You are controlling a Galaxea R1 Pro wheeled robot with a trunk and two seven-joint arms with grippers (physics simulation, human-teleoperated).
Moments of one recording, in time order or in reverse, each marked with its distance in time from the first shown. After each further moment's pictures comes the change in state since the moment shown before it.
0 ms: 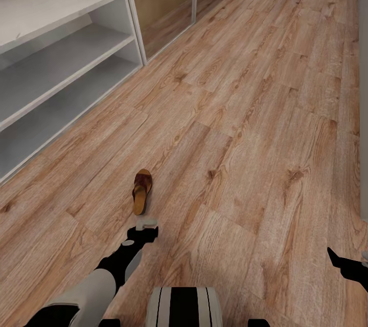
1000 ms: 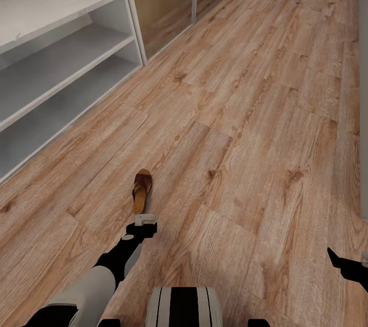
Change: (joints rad) left arm -0.001 0.002 0.001 -0.065 0.001 0.064 0.010; right arm 0.002 0.000 0.000 0.001 0.000 -0.003 0.003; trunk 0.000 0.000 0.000
